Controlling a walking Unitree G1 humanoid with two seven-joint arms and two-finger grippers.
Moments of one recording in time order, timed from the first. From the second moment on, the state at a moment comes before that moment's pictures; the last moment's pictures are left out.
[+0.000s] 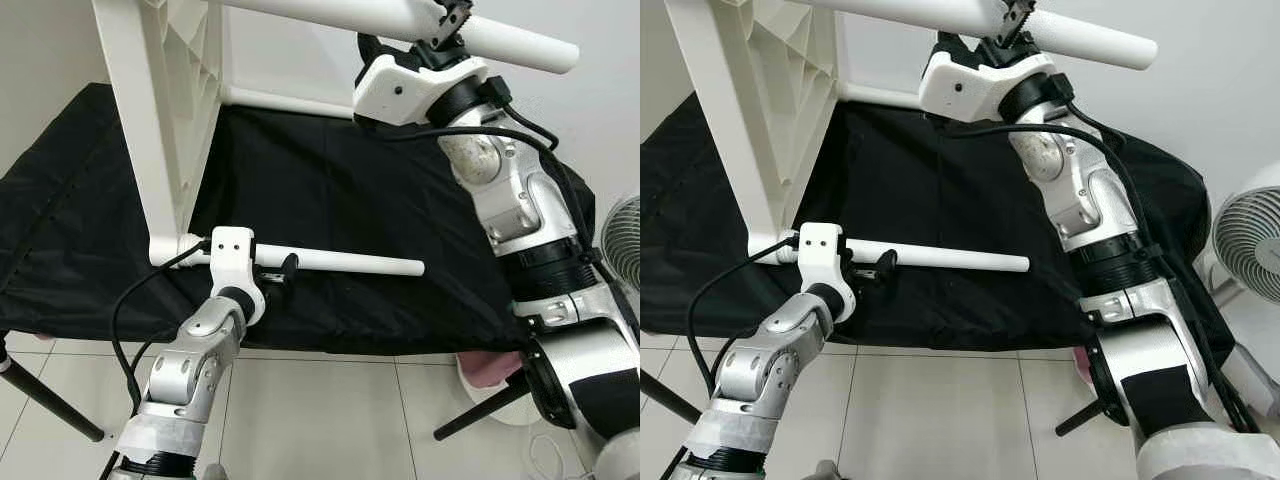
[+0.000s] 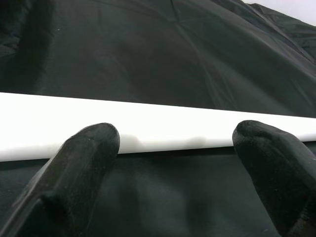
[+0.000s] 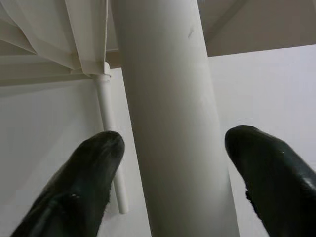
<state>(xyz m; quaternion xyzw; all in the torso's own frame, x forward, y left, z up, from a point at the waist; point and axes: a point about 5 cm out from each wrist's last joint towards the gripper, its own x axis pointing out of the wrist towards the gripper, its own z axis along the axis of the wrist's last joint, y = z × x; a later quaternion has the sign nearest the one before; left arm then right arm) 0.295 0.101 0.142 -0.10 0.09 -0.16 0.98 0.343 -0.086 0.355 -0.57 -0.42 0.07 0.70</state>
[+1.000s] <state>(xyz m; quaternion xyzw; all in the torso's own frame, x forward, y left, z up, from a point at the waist) 0.312 0.099 0.145 -0.13 0.12 -0.12 0.98 0.344 -0.094 0.357 -0.60 -0.39 0.07 0.70</state>
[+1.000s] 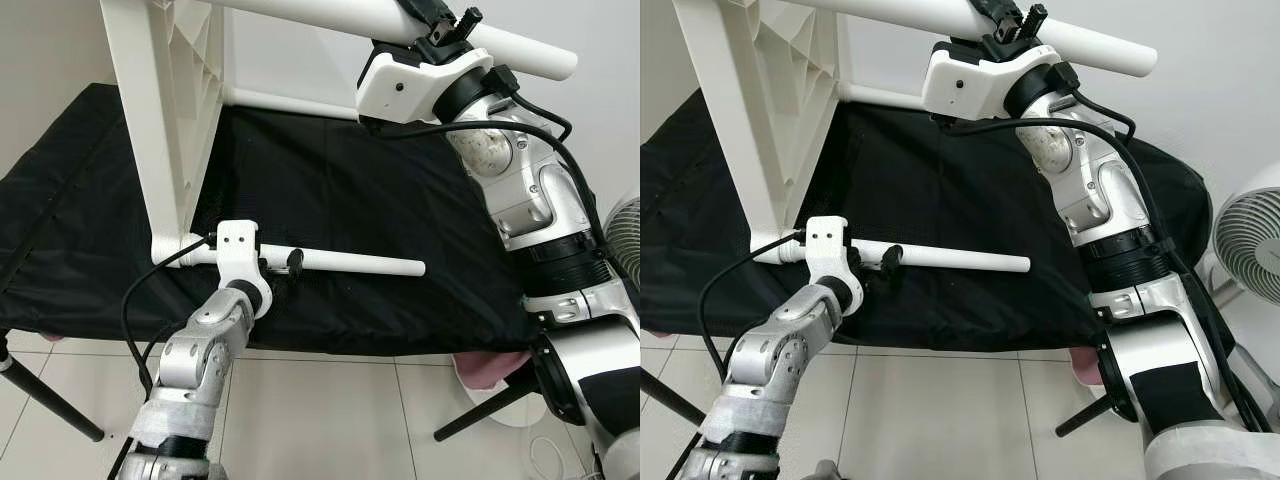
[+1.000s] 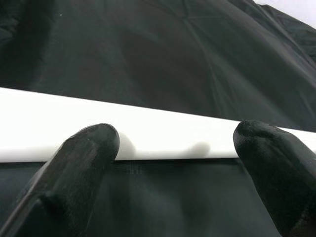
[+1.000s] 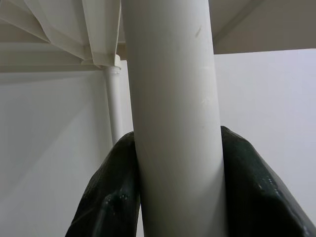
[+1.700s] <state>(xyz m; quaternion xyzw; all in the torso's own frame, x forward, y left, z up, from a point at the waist) 0.321 0.086 0.145 -0.16 0.14 -0.13 0.97 0.340 -0.116 0.347 -0.56 -0.35 0.01 0.75</state>
